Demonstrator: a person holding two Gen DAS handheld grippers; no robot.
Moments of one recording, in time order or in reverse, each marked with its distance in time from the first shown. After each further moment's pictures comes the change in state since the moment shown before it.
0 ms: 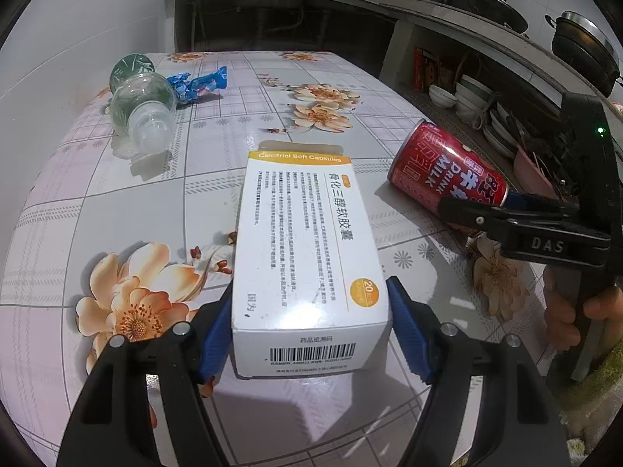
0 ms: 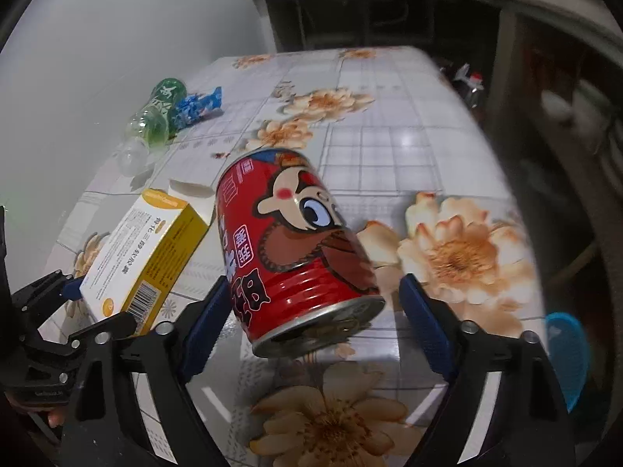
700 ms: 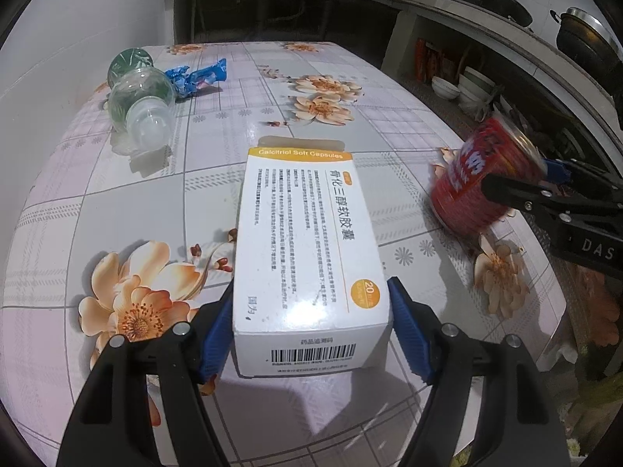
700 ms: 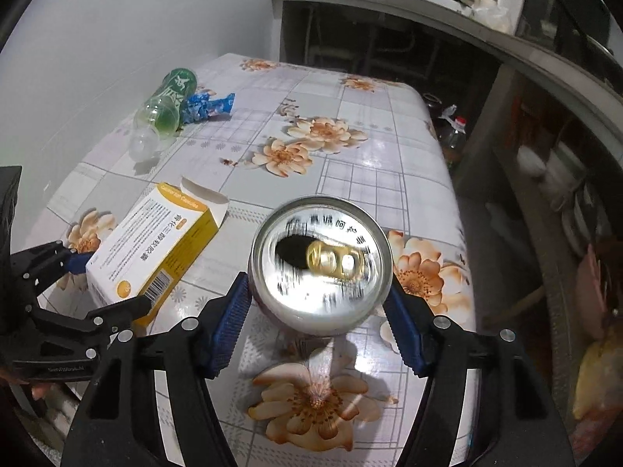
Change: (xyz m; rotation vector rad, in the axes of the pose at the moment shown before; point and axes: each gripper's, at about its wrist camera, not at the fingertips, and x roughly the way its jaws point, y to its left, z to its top) left arm 0.003 0.000 0.005 0.000 0.048 0.007; right arm -0.043 0.036 0.011 -0.176 -0.023 -0.188
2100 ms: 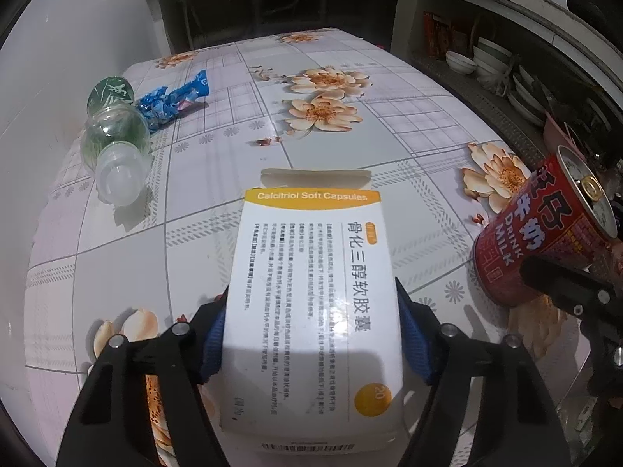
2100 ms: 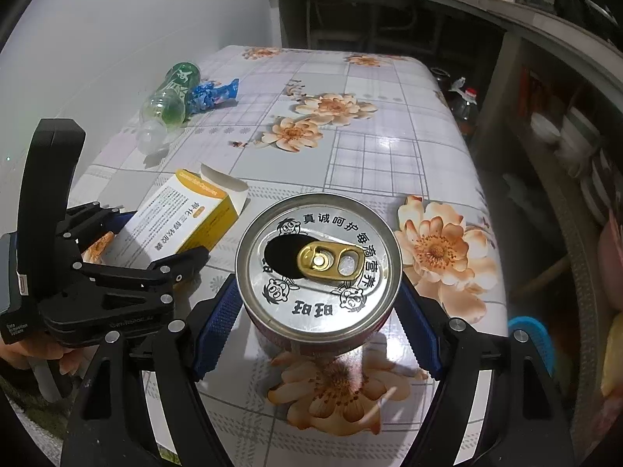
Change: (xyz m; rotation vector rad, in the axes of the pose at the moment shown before) left arm 0.035 -0.019 0.036 0.092 0.051 0.129; right arm 0.007 -0.004 -0.016 0.081 0.049 0.093
